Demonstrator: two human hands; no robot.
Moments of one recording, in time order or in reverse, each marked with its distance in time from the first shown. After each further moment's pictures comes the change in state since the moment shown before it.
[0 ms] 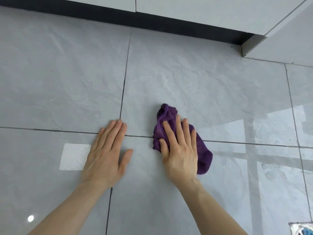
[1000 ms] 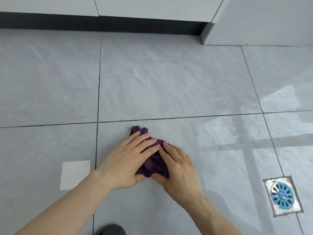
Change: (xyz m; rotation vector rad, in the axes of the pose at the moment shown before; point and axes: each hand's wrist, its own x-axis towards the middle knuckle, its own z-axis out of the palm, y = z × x) left_hand -0.022 0.103 -0.026 0.125 -0.358 0.602; right_hand -0.125 0.043 -0.055 0.141 -0.148 -0.075
